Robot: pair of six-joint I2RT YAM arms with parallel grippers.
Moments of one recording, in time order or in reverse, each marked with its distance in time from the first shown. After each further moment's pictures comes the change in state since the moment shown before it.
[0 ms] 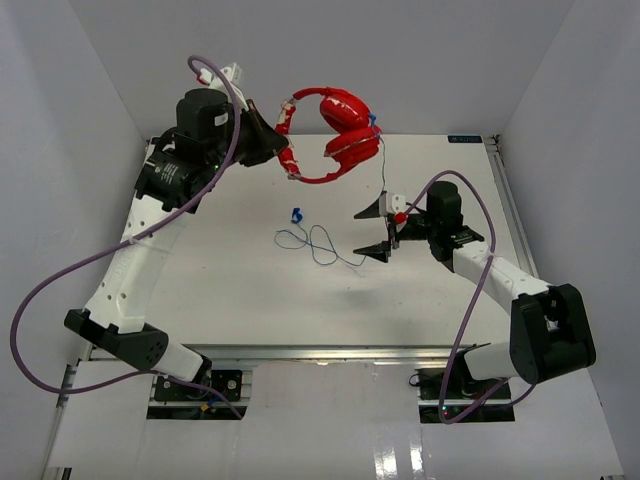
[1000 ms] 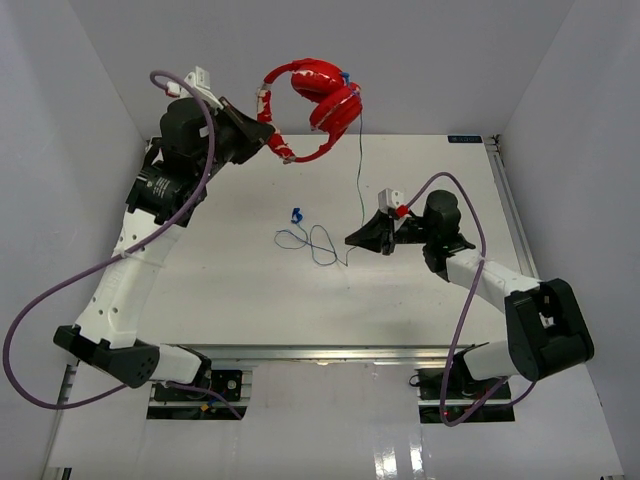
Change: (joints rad) left arm 0.040 -0.100 -0.158 0.182 -0.113 -0.231; right arm 0.047 0.019 -0.092 0.398 -0.050 0.454
